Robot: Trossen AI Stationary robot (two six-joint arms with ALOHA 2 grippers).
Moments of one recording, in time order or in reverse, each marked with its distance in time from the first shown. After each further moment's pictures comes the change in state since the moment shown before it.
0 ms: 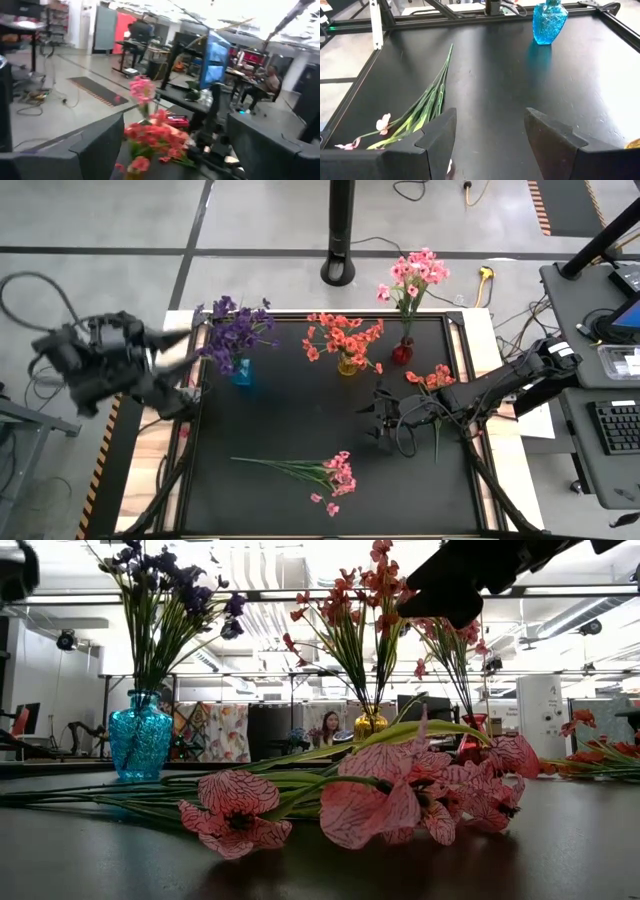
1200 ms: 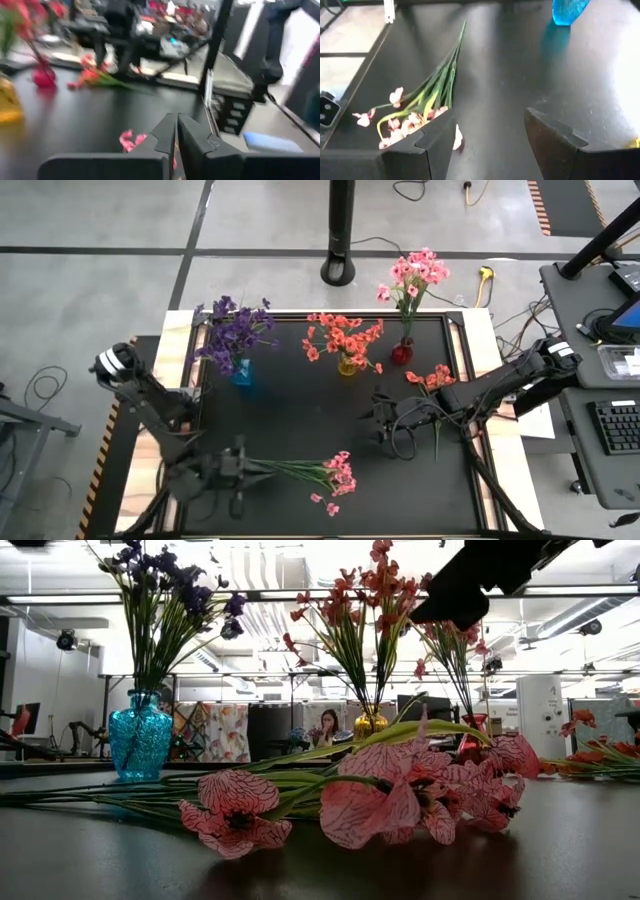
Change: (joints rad) left arm 0.092 0.557 -0.524 -0.002 0.521 -0.989; right arm 0.005 0.000 0.040 -0.136 -0.083 -0.008
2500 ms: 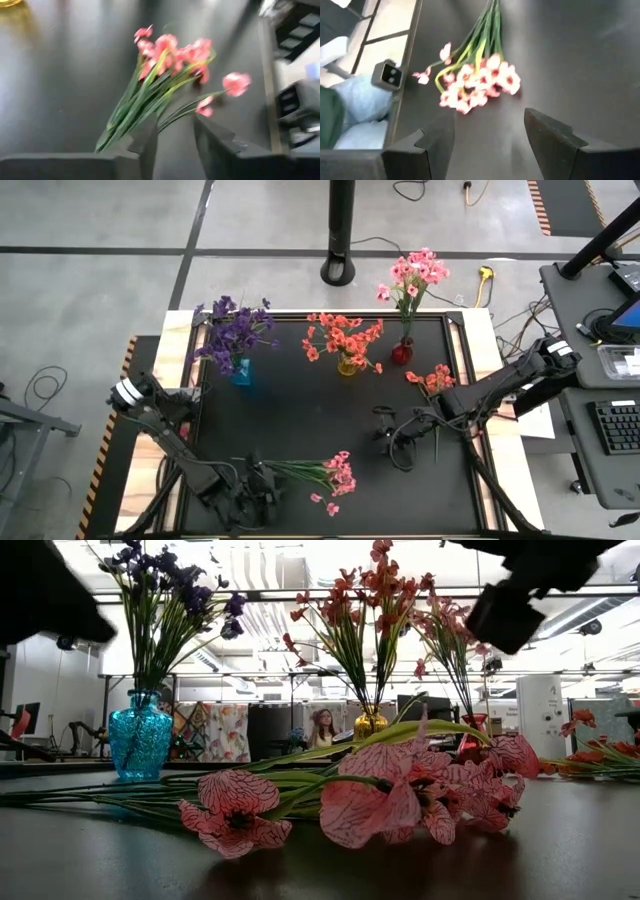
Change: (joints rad) left arm 0.097 0.314 0.339 -0.809 0.223 -0.650; right arm 0.050 0.000 0.000 -0.148 -0.226 0.276
